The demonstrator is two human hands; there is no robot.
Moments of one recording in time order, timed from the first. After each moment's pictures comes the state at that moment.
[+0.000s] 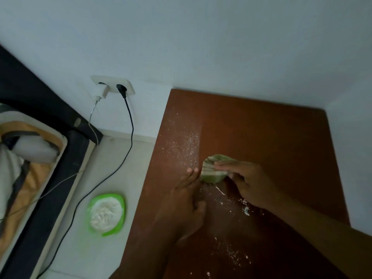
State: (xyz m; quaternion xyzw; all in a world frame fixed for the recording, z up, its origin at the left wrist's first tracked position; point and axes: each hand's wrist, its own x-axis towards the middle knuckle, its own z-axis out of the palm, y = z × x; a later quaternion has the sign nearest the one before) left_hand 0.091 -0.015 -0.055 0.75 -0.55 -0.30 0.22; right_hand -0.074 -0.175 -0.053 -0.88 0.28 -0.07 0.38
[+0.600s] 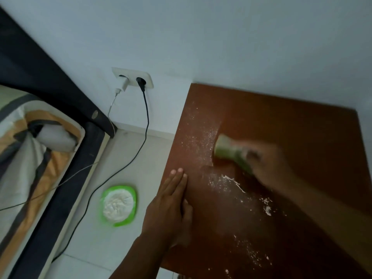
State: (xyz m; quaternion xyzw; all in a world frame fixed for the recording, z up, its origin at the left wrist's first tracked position) left_hand 0.123 0.048 -0.070 0.82 -0.50 -0.19 0.20; right_hand -0.033 -0.187 -0.044 -0.86 0.36 -0.12 0.34
